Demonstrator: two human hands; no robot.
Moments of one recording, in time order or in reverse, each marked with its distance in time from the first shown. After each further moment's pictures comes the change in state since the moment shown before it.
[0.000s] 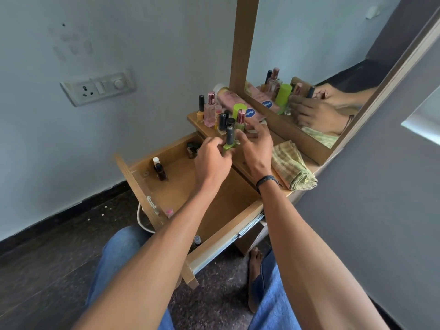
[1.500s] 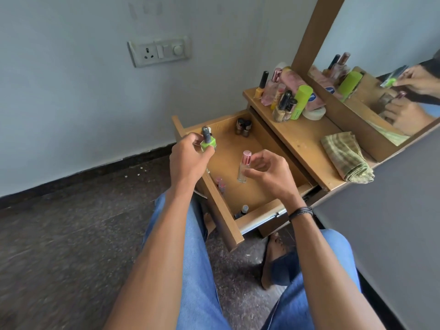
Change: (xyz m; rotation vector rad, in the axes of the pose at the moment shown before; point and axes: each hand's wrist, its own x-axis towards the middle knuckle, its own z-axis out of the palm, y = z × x) left_hand -0.051 -0.110 -0.137 -0.046 0.126 -0.261; right_hand -0.123 -0.023 0.019 -0.046 -0.602 0.037
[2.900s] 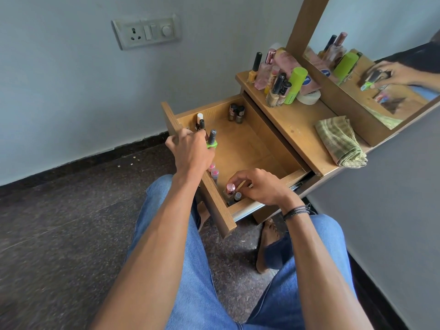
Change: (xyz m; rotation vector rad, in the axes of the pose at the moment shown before) left_hand -0.007 -0.003 0.036 0.560 -0.041 0.175; right_hand -0.028 0.010 0.001 -0.441 -0.551 -0.034
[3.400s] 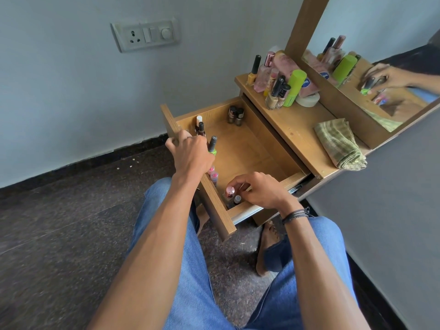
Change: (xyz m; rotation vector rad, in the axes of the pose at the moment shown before) left_hand 0.004 0.000 -0.001 0.078 -0.101 0.019; right_hand 0.001 0.000 0.002 -0.070 0.003 0.016
